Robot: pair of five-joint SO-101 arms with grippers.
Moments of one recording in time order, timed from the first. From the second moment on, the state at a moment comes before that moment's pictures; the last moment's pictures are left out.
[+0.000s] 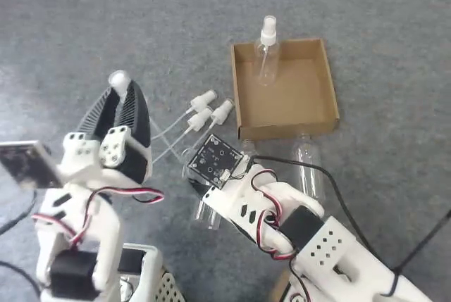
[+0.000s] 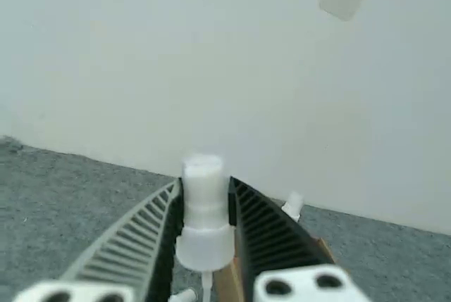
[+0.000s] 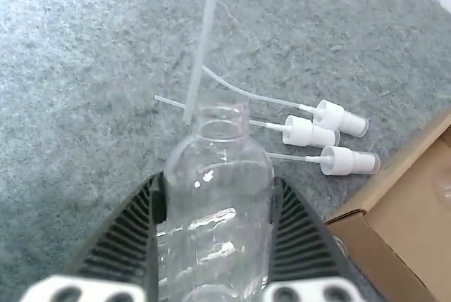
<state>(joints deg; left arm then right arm) -0.1 -84.4 50.3 52.2 24.2 -50.4 -58.5 65.1 38.2 10.9</state>
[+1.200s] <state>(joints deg) -4.1 -85.0 49.9 50.4 24.2 -50.4 -58.5 66.1 38.2 10.9</state>
